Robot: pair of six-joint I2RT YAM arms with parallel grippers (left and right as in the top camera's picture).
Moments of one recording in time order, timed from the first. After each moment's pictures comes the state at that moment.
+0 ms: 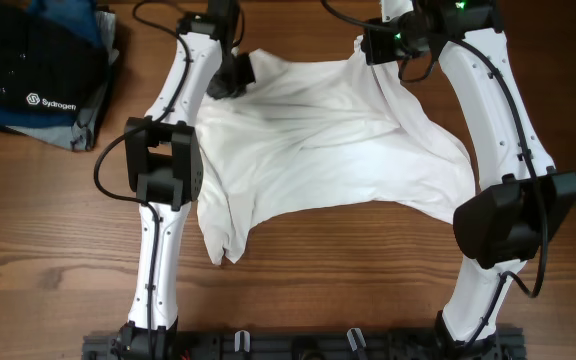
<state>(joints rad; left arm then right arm) -0.20 2.66 2.44 -1.29 0.13 -0.46 0.19 2.06 2.10 -1.05 -0.26 -0.04</state>
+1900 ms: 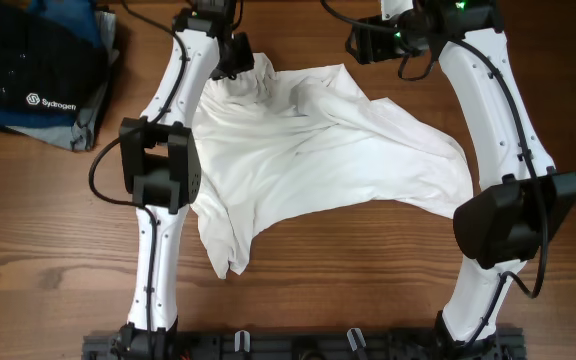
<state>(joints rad) -0.21 2.60 2.39 -0.98 0.04 -0.45 0.19 2.06 2.10 -1.04 -0.26 -0.05</state>
